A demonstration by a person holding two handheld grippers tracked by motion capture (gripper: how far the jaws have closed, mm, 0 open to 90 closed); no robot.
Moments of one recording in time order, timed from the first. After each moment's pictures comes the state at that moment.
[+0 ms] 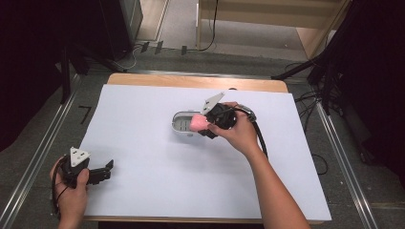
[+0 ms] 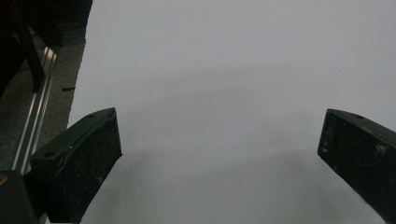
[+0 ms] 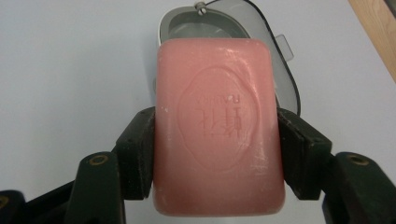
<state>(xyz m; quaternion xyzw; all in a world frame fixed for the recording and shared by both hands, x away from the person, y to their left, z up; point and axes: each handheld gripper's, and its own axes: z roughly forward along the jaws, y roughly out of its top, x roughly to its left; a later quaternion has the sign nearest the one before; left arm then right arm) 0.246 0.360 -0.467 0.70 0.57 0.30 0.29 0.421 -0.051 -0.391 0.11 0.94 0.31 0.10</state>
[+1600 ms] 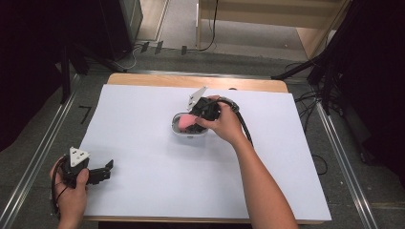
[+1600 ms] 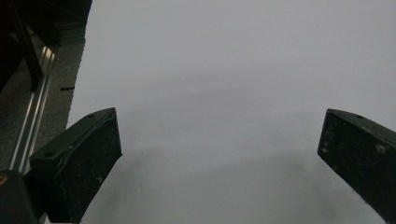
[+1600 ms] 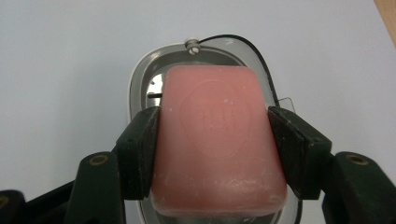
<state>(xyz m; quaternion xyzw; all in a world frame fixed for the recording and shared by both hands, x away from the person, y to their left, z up) 0.246 0.361 -0.467 0.70 0.57 0.30 0.30 0.458 -0.010 -0.406 0.05 0.95 0.31 0.06</state>
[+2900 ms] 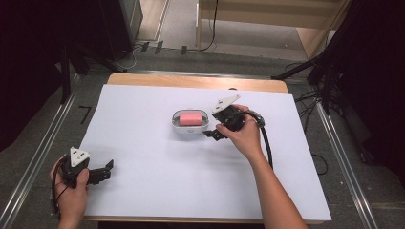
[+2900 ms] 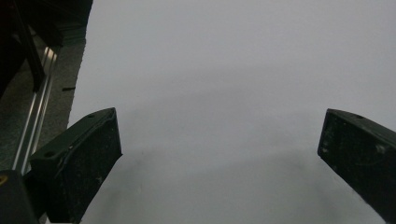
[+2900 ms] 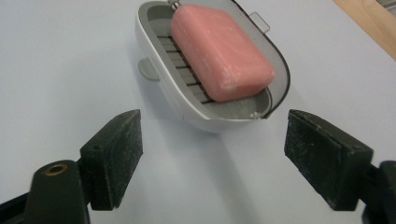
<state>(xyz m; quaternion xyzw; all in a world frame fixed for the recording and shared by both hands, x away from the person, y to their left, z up) 0.246 0.360 -0.467 0.70 0.57 0.30 0.29 0.423 -0.085 -0.414 0.20 0.90 0.37 0.09</state>
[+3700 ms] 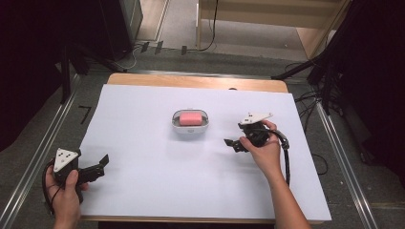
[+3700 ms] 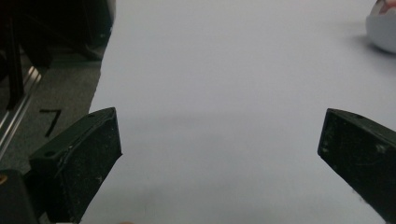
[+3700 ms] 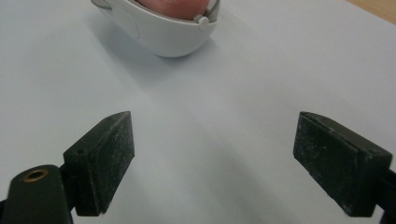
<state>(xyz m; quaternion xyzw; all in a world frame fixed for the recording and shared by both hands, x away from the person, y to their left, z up) 0.238 0.372 -0.459 0.64 0.57 0.32 0.40 0.384 -0.157 -0.442 0.32 0.85 0.40 0.12</state>
